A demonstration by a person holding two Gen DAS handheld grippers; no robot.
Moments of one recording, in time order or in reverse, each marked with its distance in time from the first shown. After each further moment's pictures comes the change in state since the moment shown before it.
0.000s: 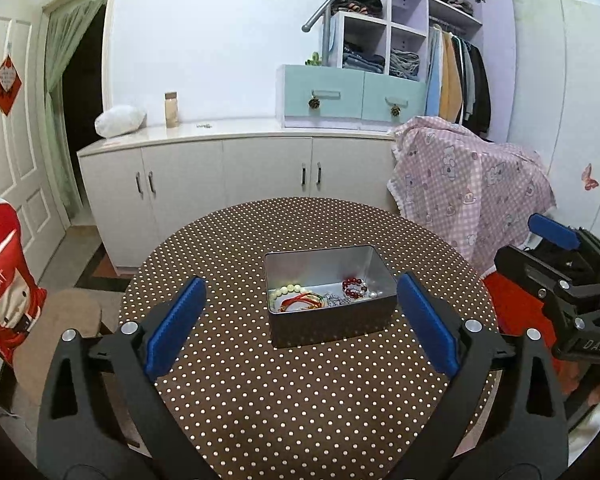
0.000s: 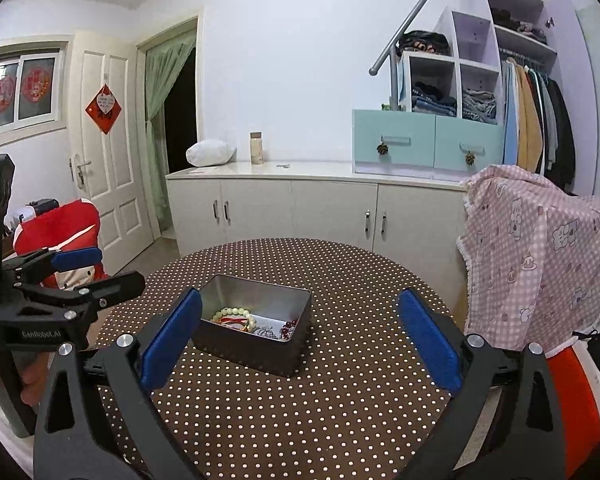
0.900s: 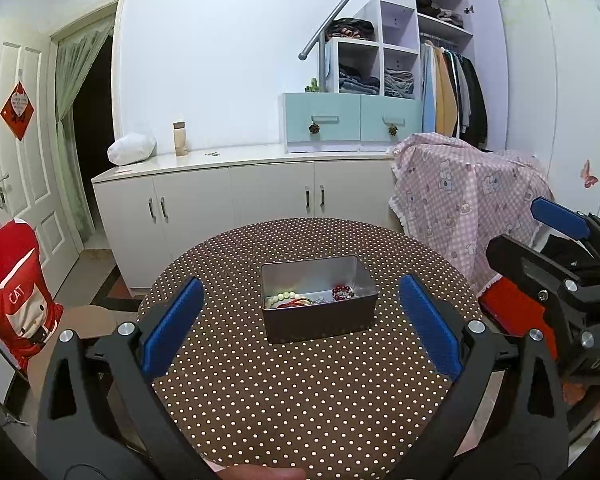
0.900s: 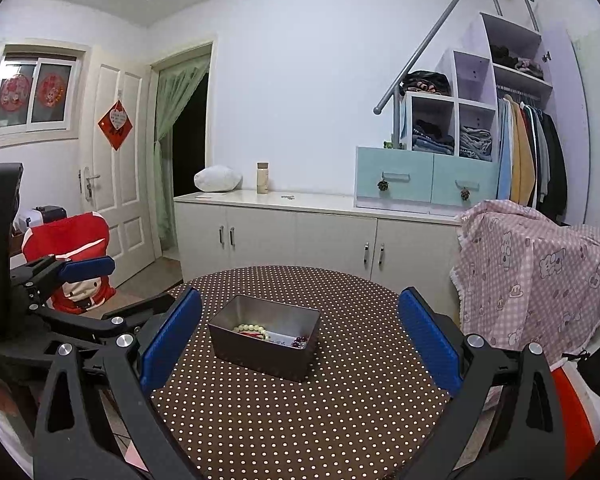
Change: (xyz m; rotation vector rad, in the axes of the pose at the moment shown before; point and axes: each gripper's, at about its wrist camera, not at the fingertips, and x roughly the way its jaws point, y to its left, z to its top) left arm -0.048 -0.030 -0.010 0.033 -0.092 0.042; right arm -0.048 0.020 0.002 -0.047 -0.110 -0.006
